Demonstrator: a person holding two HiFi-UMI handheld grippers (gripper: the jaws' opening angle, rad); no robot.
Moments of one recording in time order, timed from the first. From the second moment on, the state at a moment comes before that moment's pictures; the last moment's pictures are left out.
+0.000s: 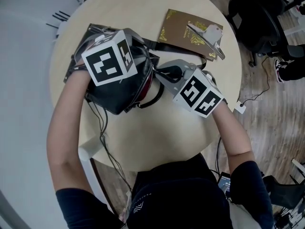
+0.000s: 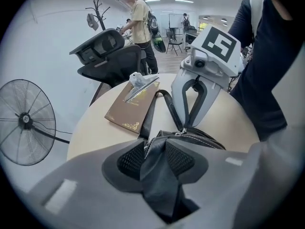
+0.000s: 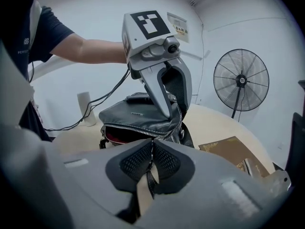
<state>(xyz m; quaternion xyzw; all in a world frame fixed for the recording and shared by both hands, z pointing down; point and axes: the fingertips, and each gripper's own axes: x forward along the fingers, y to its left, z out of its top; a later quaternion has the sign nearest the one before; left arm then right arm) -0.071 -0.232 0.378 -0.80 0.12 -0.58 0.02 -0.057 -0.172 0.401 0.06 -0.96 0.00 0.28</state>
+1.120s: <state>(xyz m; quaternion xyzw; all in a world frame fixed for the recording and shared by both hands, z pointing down) -0.067 -0.235 0.393 -0.79 0.15 -0.60 0.03 -0.062 -0.128 0.402 0.07 -0.96 0.03 0.28</state>
